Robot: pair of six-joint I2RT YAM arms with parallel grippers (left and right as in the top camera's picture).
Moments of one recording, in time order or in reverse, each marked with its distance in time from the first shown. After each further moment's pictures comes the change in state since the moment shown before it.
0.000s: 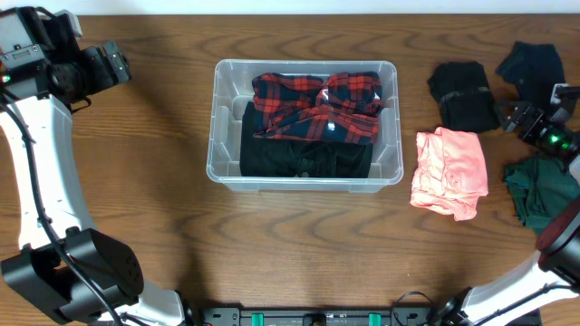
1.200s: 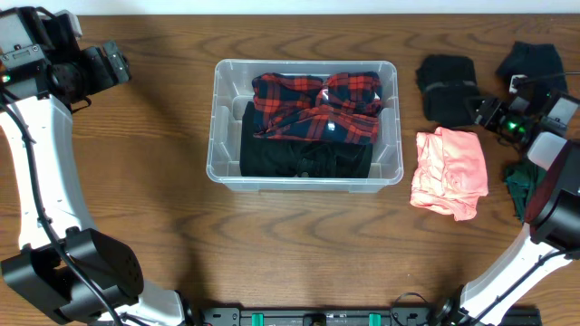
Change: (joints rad) left arm 0.000 0.000 0.000 0.000 0.000 0.000; right arm 0.166 0.169 0.005 0.272 0.109 0.145
